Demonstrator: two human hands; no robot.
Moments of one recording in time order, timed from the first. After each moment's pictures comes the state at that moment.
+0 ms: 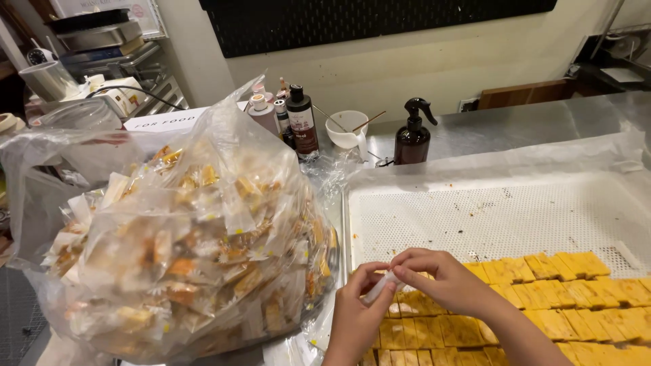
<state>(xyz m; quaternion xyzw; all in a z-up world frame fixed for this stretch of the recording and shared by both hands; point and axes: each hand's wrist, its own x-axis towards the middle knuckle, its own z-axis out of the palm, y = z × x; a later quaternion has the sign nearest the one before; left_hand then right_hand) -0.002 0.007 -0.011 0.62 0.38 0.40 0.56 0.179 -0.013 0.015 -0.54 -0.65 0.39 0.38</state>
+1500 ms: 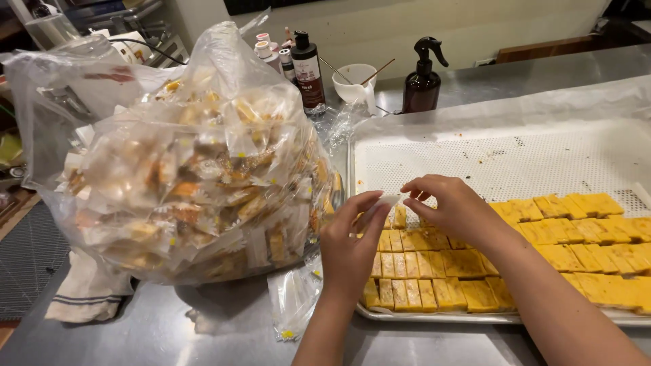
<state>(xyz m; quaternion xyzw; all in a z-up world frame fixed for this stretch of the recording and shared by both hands) -0.011 -0.014 0.004 0.67 0.27 0.61 0.33 0.182 -0.014 0.006 -0.65 -0.69 0.12 0.30</state>
